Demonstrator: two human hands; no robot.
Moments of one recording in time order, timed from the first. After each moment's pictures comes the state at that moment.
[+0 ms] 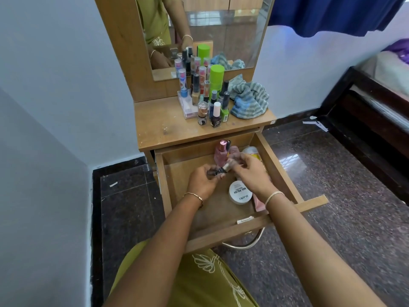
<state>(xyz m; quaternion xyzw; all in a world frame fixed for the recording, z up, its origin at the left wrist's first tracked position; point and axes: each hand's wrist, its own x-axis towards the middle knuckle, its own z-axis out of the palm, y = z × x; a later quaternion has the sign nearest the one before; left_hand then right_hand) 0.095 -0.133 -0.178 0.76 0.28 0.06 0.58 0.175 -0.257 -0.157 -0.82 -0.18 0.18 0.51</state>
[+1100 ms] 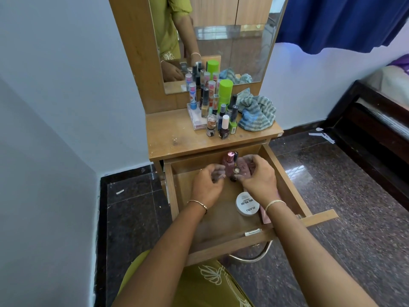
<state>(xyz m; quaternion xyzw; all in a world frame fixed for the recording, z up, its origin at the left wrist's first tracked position) 0.093 -0.125 -0.157 0.78 0.25 0.14 0.56 0.178 -0.249 -0.151 -0.89 -0.19 0.02 0.42</state>
